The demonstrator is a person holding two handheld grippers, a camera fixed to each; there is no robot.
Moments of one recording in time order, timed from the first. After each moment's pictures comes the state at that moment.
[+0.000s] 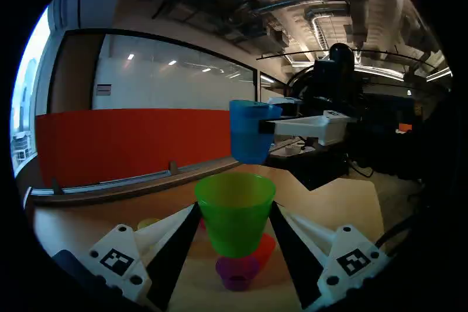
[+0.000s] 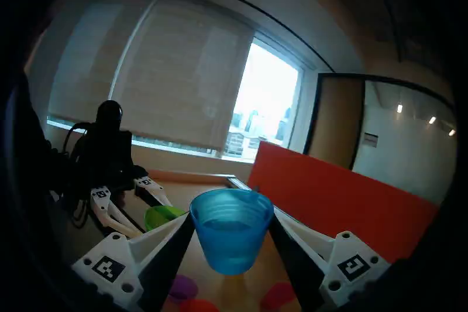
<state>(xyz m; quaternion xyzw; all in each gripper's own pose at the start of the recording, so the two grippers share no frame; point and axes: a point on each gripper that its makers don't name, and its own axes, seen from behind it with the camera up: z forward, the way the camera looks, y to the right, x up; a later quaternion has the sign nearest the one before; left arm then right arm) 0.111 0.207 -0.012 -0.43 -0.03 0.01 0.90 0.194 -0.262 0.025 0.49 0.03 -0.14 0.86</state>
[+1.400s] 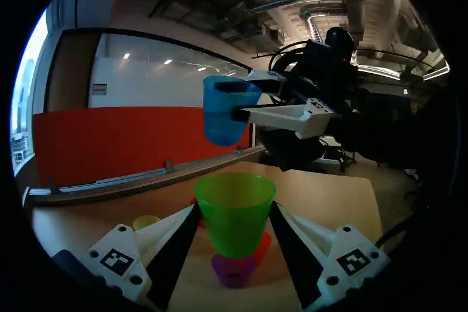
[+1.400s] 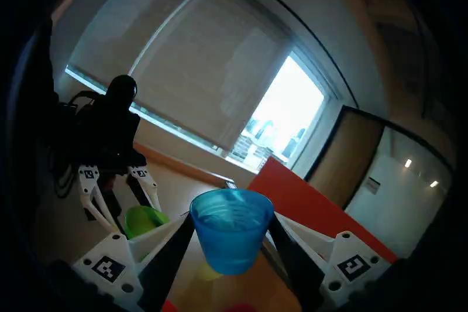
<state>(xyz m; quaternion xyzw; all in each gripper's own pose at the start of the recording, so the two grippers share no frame) 0.104 0.210 -0.018 -0.44 -0.03 0.01 0.90 0.210 -0.288 0.043 0.50 0.10 -0.27 0.82</state>
